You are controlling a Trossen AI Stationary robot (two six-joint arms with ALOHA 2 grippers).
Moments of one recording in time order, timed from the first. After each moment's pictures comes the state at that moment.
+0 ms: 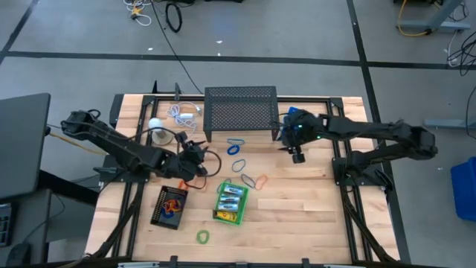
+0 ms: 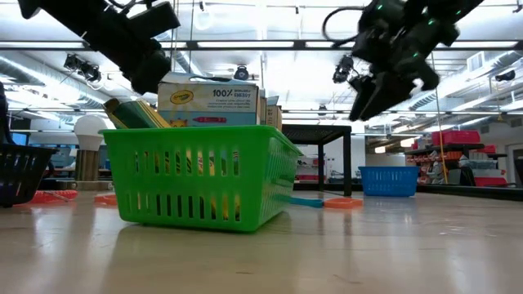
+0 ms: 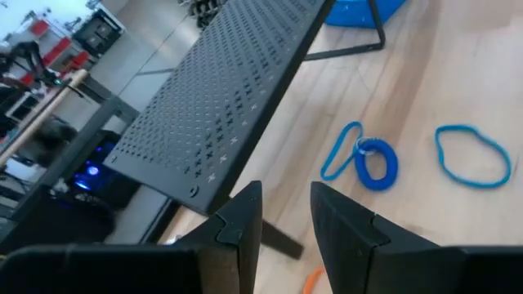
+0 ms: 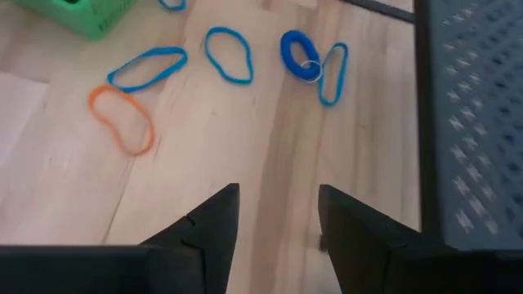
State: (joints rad) left arm -0.34 1.25 0.66 -0.22 -1.07 -0.16; right arm -0.30 1.19 0.79 -0.49 -0.17 -0.52
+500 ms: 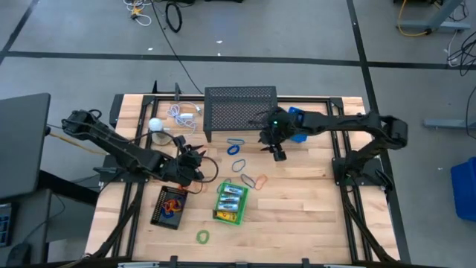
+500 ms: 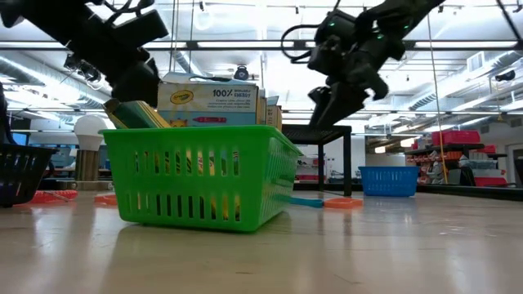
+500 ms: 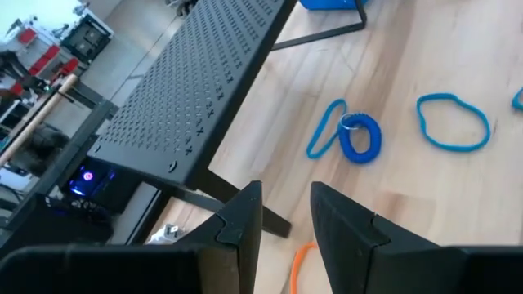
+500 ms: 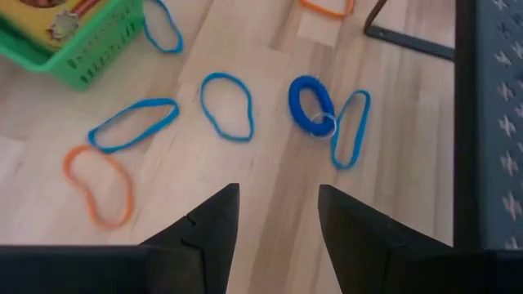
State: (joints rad) left arm -0.39 1.25 0.60 -0.23 -1.07 -0.19; right arm -0.29 1.53 1.01 -0.41 -0.27 -0.53
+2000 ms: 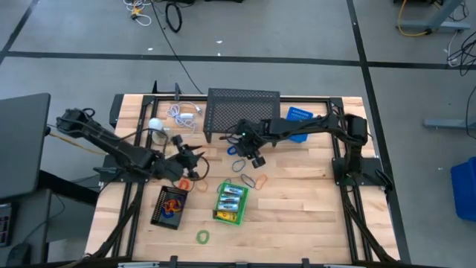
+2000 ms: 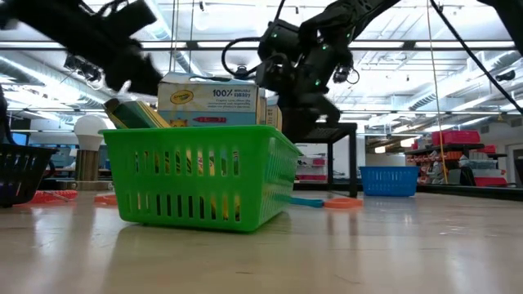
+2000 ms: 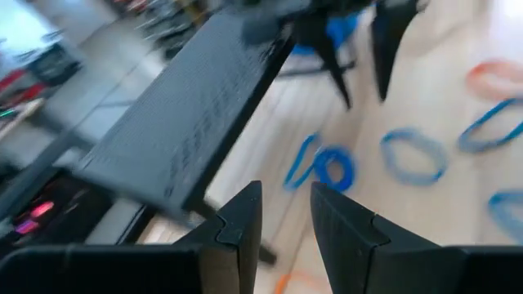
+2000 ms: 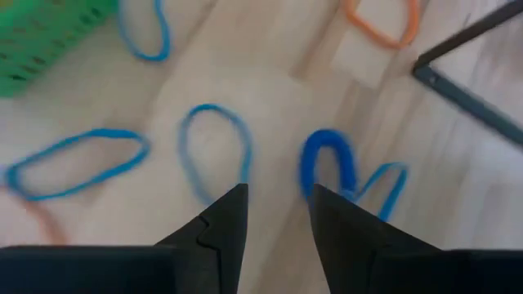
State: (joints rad) left arm -0.37 1.12 0.50 0.01 -0.98 -0.02; right arm -0.16 1.92 1.37 -0.53 -0.16 -0.65
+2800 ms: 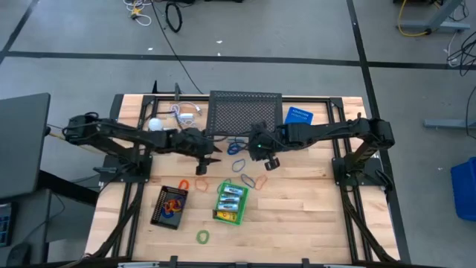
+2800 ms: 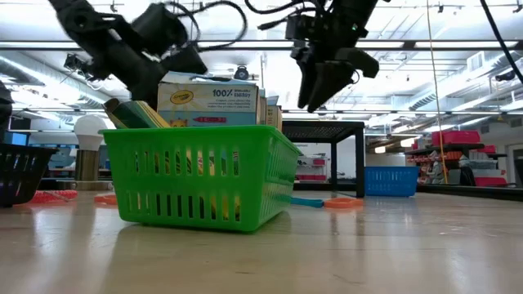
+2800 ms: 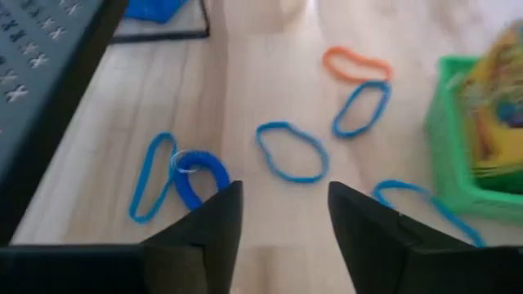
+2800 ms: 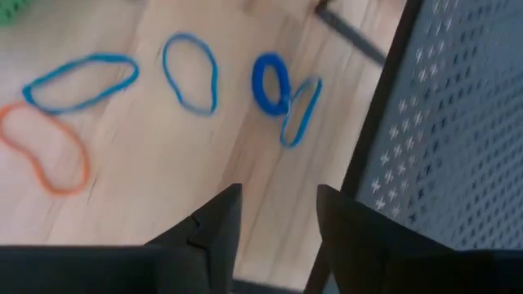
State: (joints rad) left arm 0.12 1.34 0.55 0.19 0.03 0.18; right arm -0.01 1.67 1.36 -0.79 0.27 -0.53
